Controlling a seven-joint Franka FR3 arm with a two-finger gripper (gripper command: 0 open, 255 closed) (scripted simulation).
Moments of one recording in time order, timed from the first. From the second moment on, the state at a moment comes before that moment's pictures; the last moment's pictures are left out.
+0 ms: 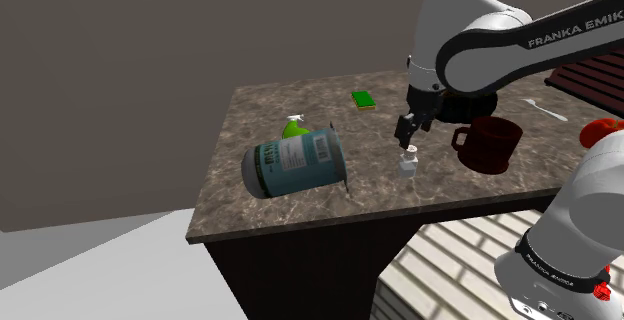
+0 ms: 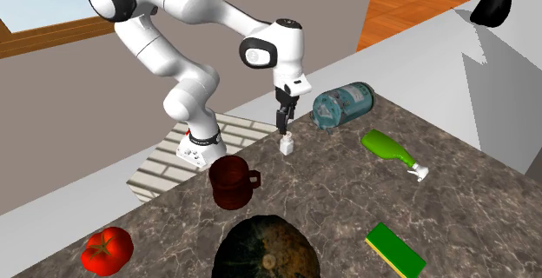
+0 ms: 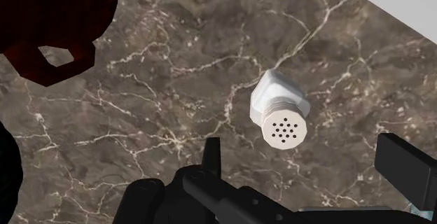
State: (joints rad) arm -0.02 -0.69 0.11 -2.76 -0.05 2.14 0.13
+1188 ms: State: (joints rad) arm -0.03 -0.60 0.12 -2.84 -0.06 2.30 0.15
